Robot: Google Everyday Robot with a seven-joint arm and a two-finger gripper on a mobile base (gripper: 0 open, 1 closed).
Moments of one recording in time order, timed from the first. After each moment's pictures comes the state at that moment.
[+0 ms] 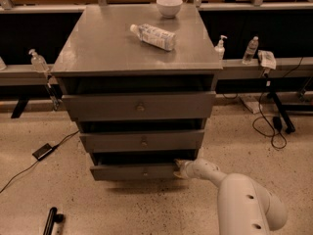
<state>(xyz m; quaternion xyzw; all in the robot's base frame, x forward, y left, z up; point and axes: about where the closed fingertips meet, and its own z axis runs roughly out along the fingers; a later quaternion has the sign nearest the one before) 0.730 -0.134 0.154 -0.73 0.60 -0.04 0.33</state>
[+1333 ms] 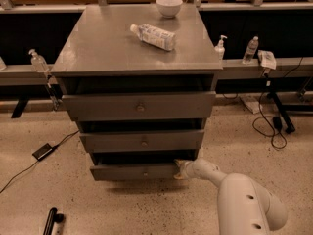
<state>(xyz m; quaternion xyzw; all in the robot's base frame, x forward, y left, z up) 0.730 -0.134 0.154 -0.73 0.60 -0.04 0.33</state>
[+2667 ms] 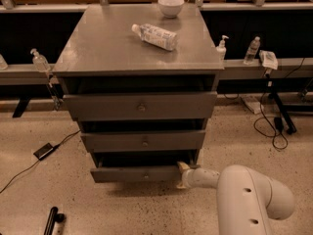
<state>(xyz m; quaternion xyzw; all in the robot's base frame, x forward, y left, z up) 0.679 -0.150 0.141 -0.71 0.64 -0.04 0.29</state>
